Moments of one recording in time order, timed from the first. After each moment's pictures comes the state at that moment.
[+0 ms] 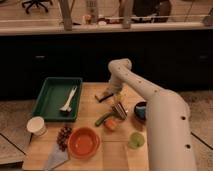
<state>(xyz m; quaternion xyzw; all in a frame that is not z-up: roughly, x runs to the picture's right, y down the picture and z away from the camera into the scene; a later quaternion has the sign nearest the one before) 0.059 0.073 0.933 -0.36 -0.17 -0.19 0.90</state>
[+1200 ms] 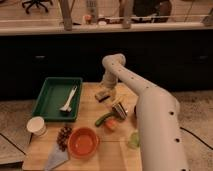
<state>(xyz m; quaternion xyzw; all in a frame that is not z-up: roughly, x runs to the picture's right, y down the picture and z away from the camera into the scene) 0.024 0.035 0.948 -0.32 -0.18 -0.25 0.90</state>
